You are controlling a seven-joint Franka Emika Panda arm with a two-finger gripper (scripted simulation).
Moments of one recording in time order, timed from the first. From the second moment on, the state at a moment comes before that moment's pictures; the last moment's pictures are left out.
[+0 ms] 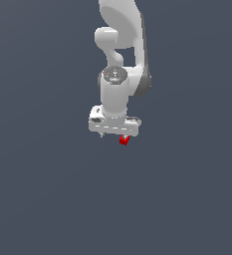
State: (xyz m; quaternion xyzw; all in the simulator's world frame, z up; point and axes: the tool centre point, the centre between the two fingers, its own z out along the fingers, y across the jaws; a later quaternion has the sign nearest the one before) arm -0.021 -0.009 0.138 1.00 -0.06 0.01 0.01
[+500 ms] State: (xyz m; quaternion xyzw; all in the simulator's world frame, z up) arm -0.060 0.020 0.068 0.99 -0.16 0.00 0.01
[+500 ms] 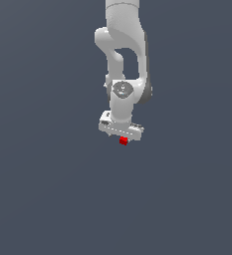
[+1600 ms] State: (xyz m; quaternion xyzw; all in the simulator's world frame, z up) arm -0.081 0.048 0.020 0.98 -0.22 0.00 0.00
